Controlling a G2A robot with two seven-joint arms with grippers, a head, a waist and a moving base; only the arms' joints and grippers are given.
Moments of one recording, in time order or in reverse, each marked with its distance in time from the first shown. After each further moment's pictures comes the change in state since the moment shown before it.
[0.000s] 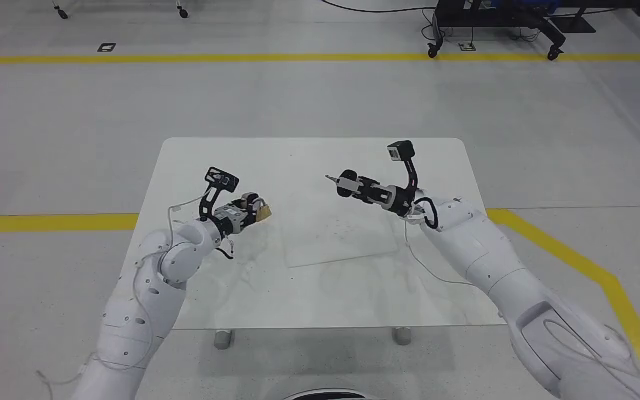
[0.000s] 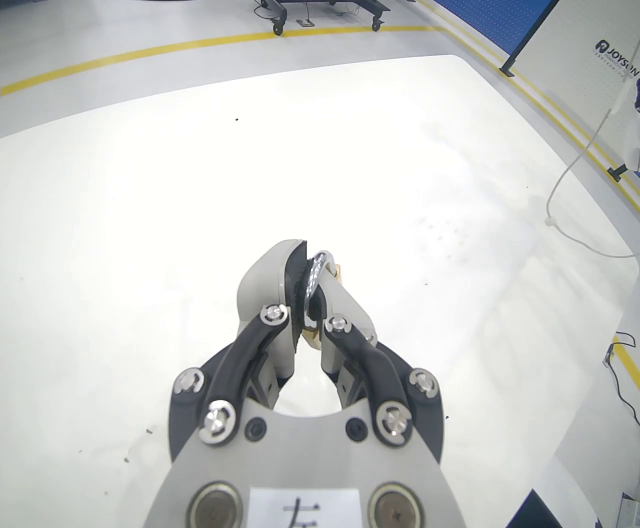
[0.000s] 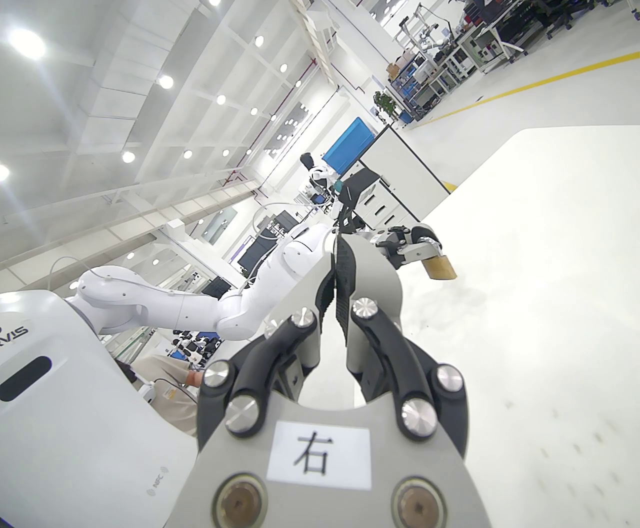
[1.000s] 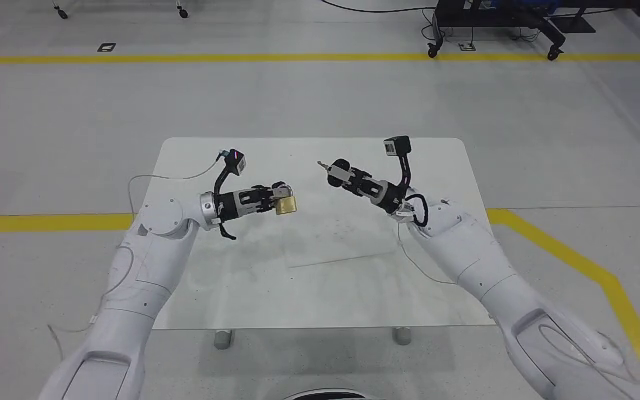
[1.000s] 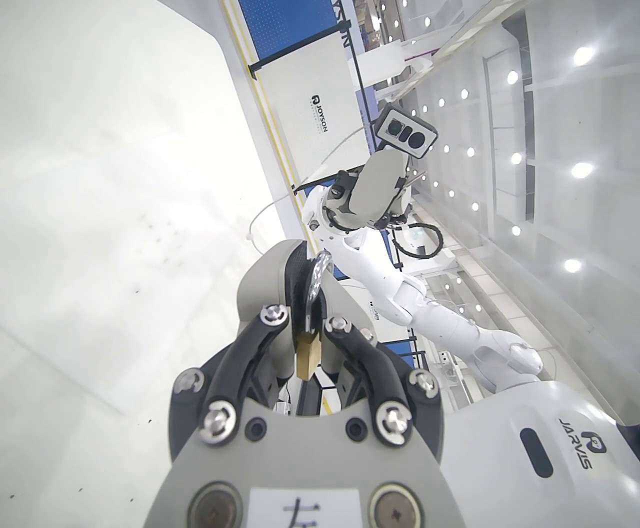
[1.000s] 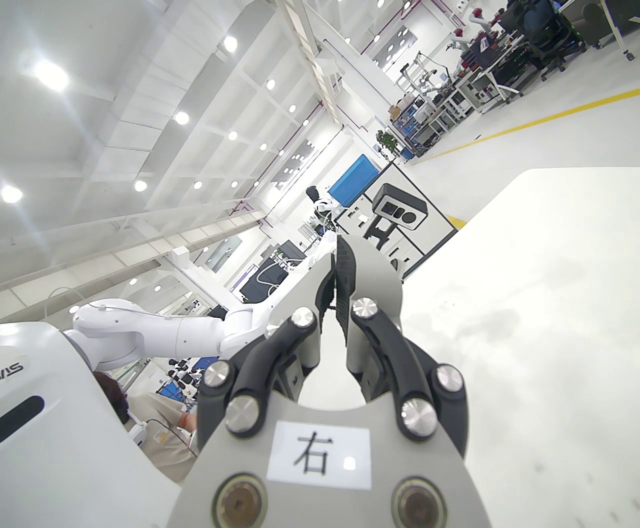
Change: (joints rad) left arm -0.284 -0.056 0.078 0.354 -1.213 0.042 -0.656; right arm -0.045 -0.023 0.033 -0.105 -0.112 0.059 -0.210
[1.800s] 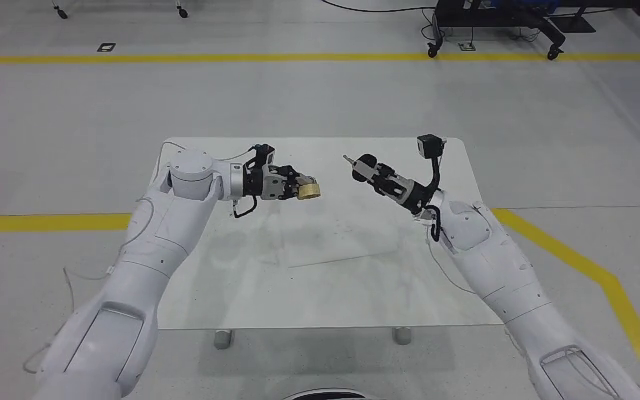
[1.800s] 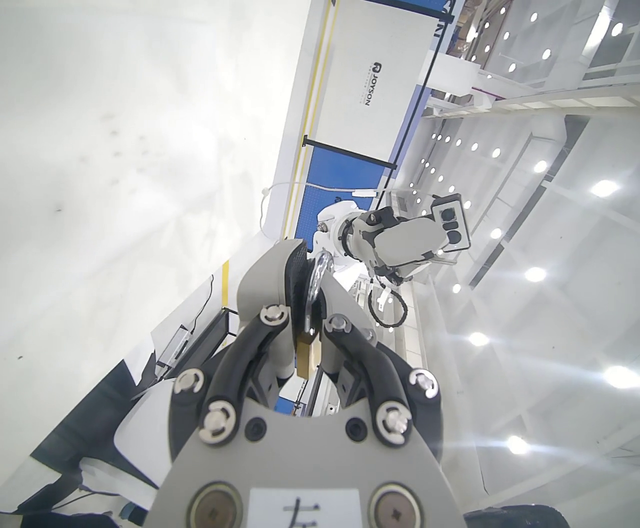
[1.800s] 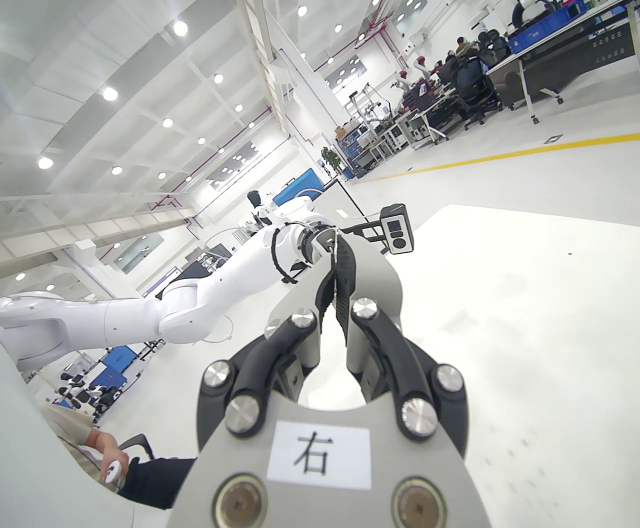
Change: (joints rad) left arm -0.274 -0.073 0.220 0.168 -0.093 0.621 -0.043; right arm -0.215 0.093 0.286 -0.319 -0.413 0.148 -0.181
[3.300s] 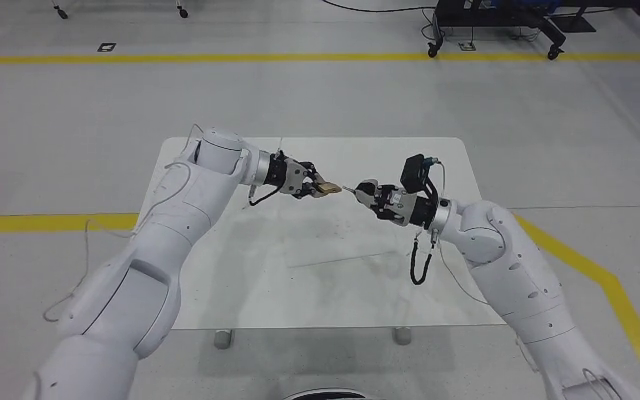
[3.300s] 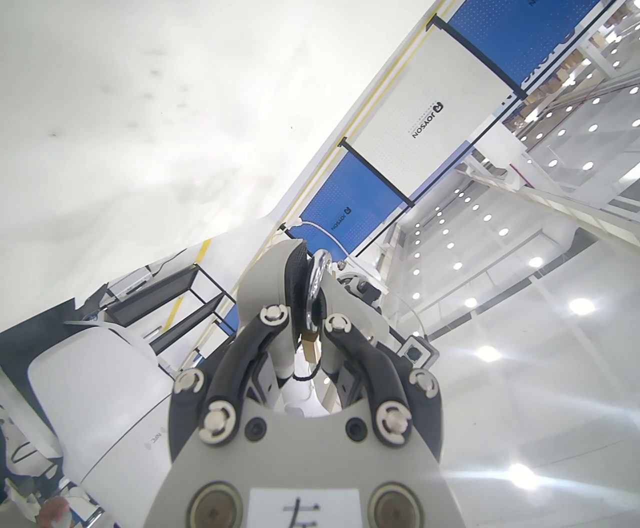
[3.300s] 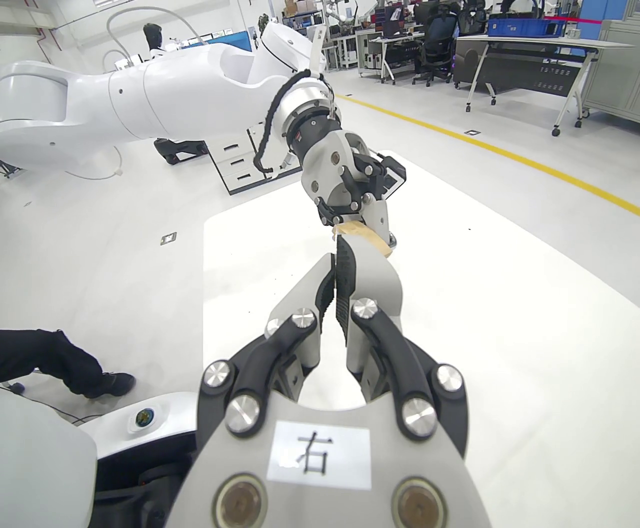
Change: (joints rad) left arm -0.242 -0.149 0.239 0.333 -0.109 0.344 0.022; right arm -0.143 0.055 0.143 -0.261 -0.662 0.005 -0.064
